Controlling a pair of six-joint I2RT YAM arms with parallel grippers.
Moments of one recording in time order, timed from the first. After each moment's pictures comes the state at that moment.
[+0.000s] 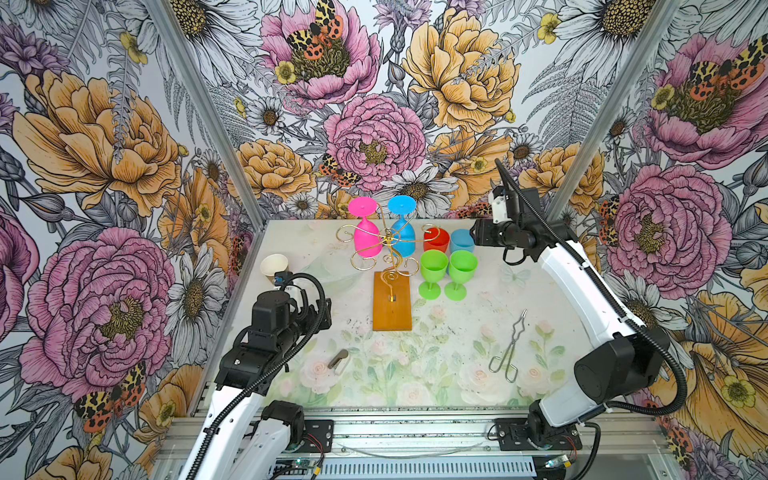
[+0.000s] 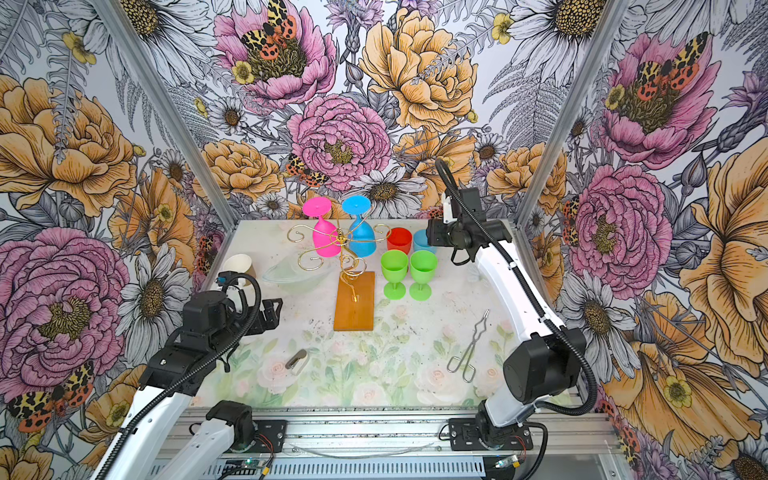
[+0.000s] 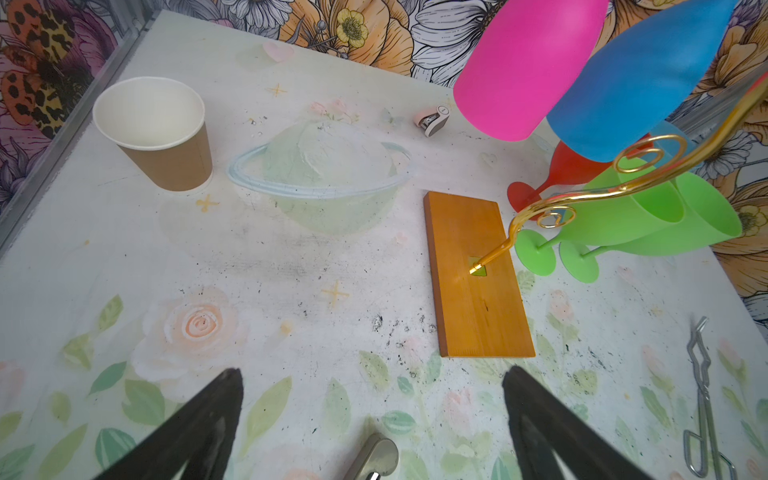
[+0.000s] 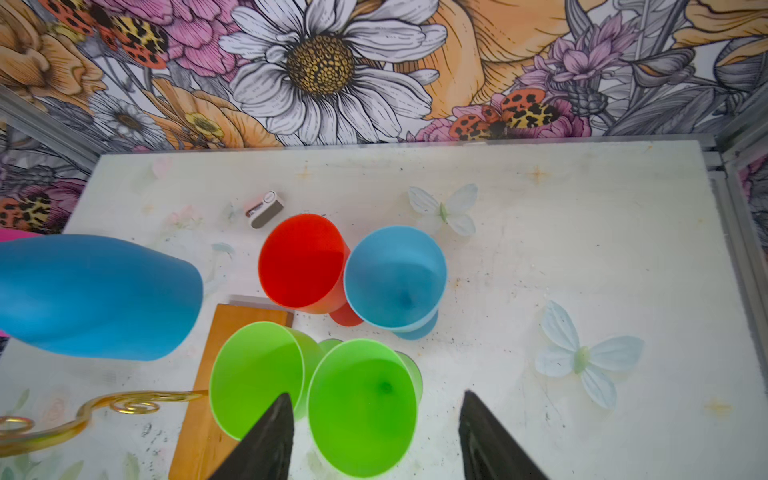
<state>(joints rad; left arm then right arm) -0.20 0.65 0.77 -0.70 -0.01 -0.33 0.21 1.59 1.69 -0.81 -0.15 0.20</state>
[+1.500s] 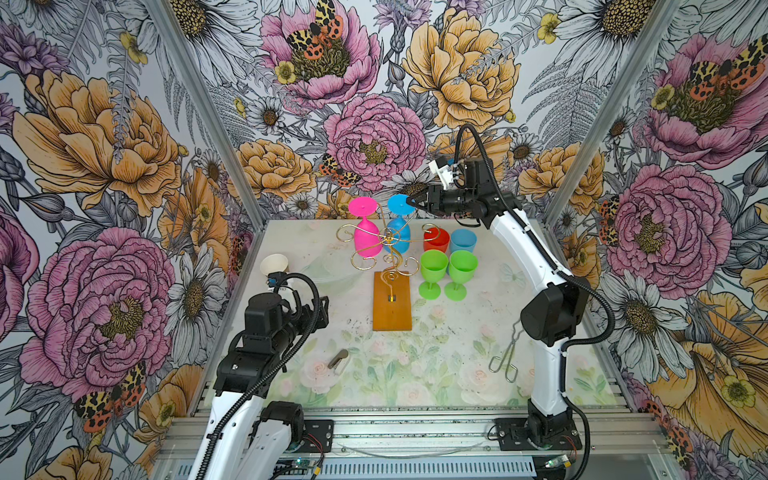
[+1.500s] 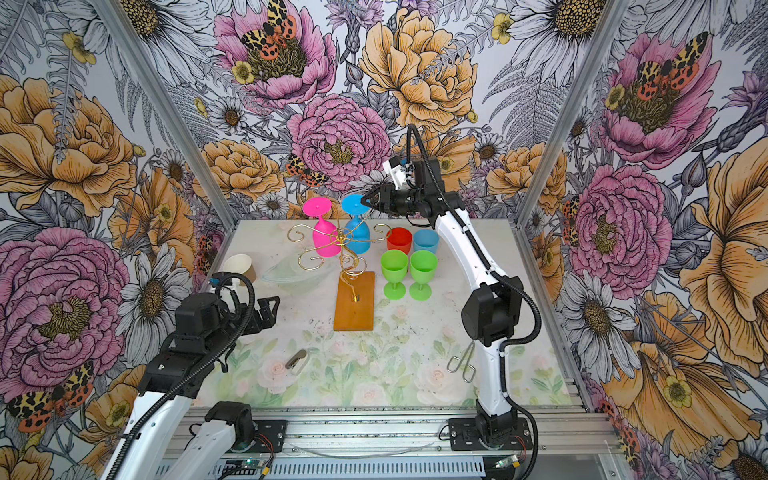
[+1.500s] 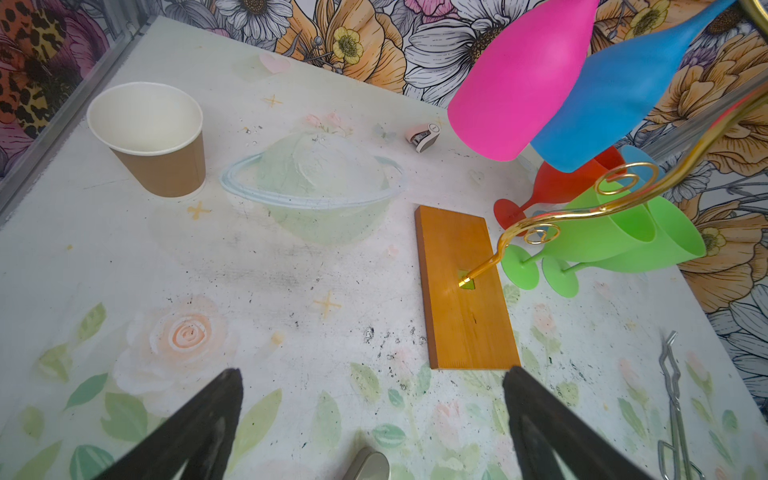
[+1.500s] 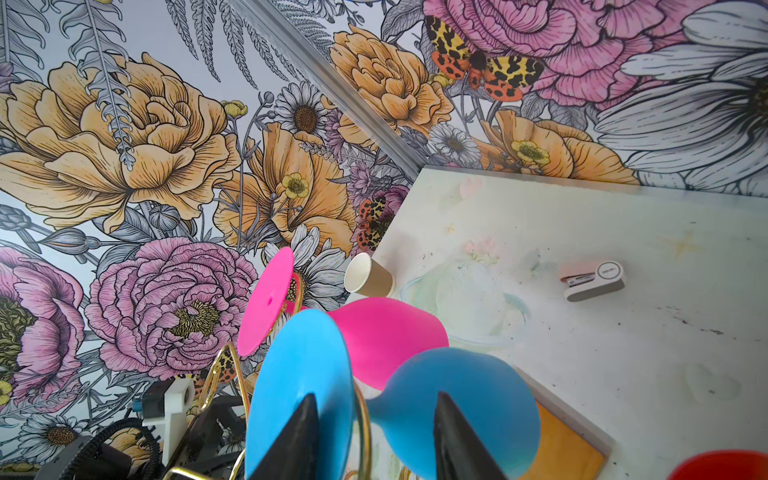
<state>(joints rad) -0.12 0.62 0.74 -0.66 0.08 -0.33 0.32 2.09 2.24 -0.63 -0.83 0.46</state>
